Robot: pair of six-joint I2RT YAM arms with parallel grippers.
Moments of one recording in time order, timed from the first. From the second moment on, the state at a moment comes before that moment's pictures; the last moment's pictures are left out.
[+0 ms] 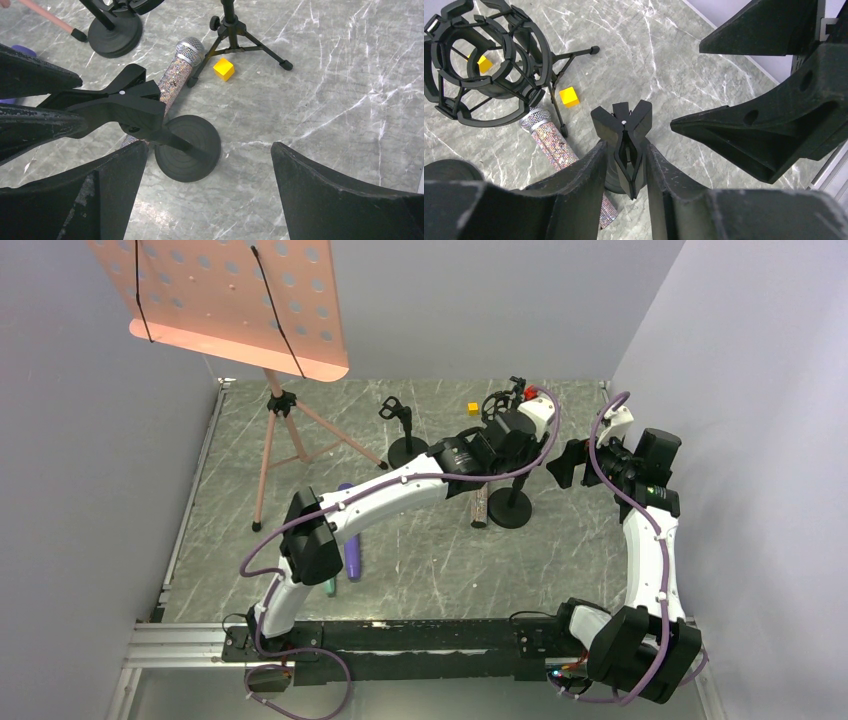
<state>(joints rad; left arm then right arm) -1.09 2.10 2.09 -0.43 -0.26 -0.23 -0.35 1.07 0.90 -0.40 -0.73 -0.24</state>
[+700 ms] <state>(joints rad) -1.09 2.10 2.10 -0.43 -0.26 -0.22 -0.35 1.07 0.90 -0.40 -0.73 -0.24</state>
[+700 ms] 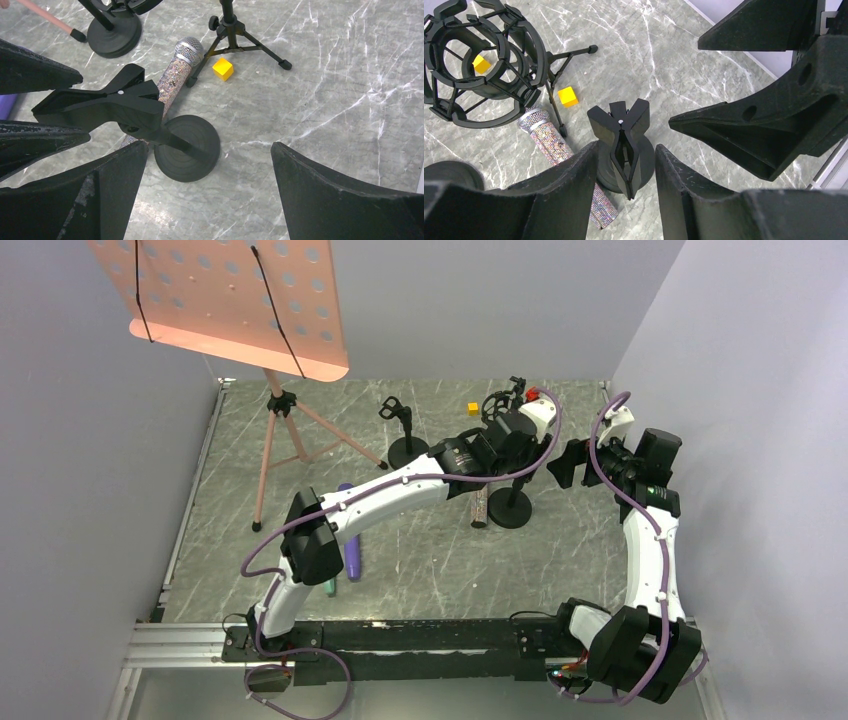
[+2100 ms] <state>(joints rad) -1.09 1.78 1.65 -0.37 -0.02 -0.04 -0.35 1.07 0.90 -0.42 -0.79 -0.27</state>
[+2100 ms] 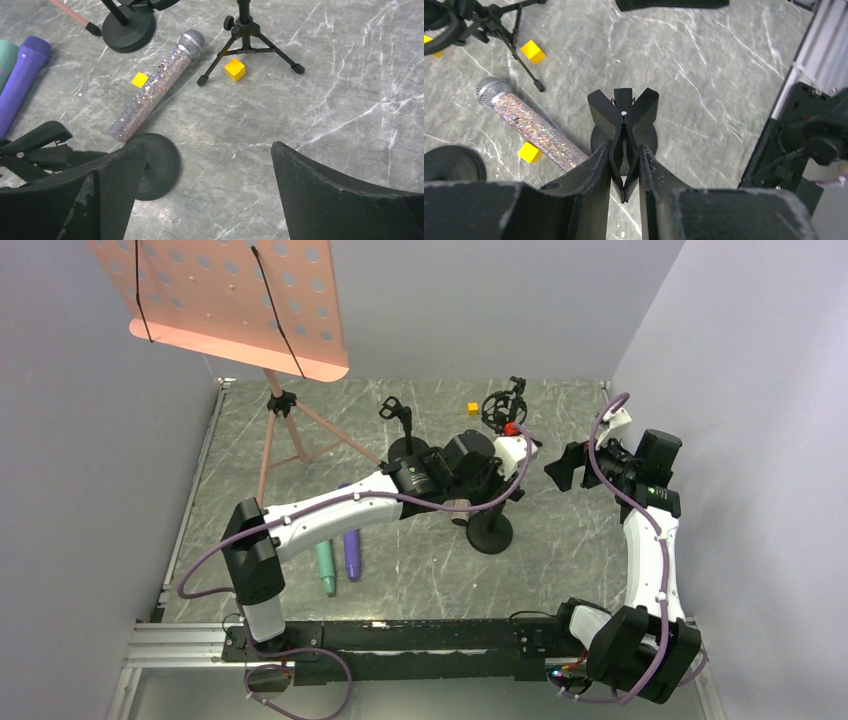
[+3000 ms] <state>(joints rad) -1.05 1.67 1.55 -0.39 0.07 -0.02 -0.35 1.02 0.89 -0.87 -1.15 -1.03</state>
